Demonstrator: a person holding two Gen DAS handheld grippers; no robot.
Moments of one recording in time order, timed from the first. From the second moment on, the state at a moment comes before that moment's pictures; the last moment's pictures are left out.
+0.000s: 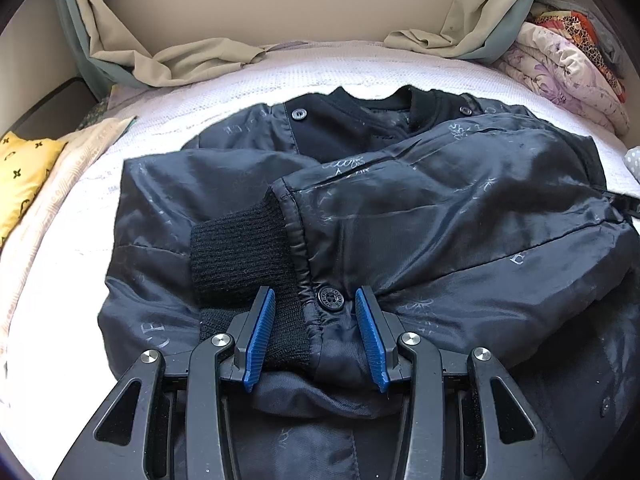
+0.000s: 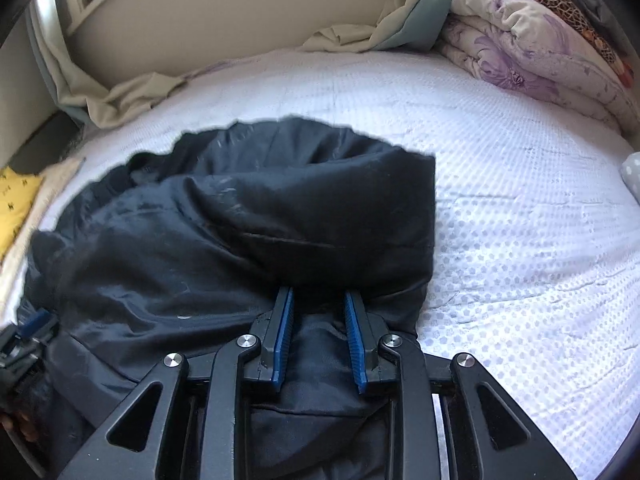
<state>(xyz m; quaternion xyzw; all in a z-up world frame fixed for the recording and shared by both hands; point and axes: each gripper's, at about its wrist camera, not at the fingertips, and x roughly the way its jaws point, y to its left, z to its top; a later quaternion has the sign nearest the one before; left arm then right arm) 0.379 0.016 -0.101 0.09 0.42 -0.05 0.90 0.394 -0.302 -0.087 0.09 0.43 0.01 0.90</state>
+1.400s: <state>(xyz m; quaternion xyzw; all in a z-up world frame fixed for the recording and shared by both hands) 0.371 0.030 -0.078 0.08 0.43 -0.04 0.90 0.350 -0.250 -0.043 0.05 0.39 0.06 0.92</state>
